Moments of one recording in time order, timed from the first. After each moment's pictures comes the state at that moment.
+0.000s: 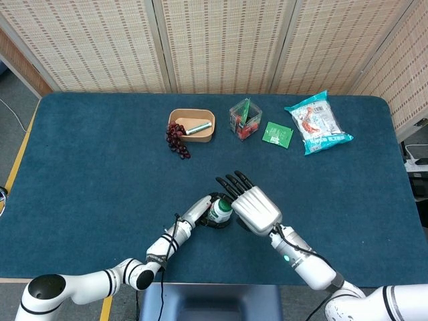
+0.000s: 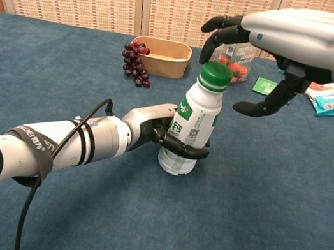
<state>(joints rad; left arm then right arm) -0.88 -1.96 -0.31 -1.13 1.20 0.64 -0.57 0.79 -1.24 0.11 -2.09 -1.13 1.09 -0.76</state>
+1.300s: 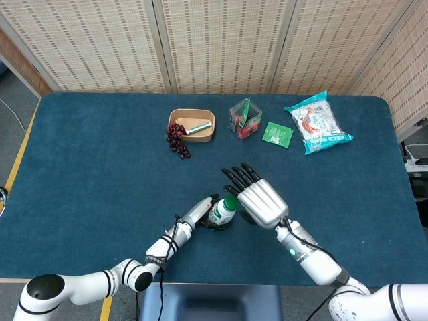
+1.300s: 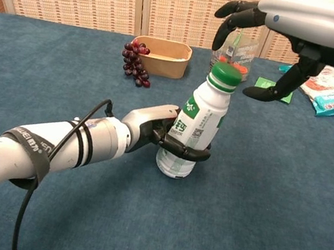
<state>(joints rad) -0.87 -1.95 -0.30 -1.14 1.23 0.64 -0.60 0.78 -1.20 0.13 -2.07 -1.13 1.09 -0.68</state>
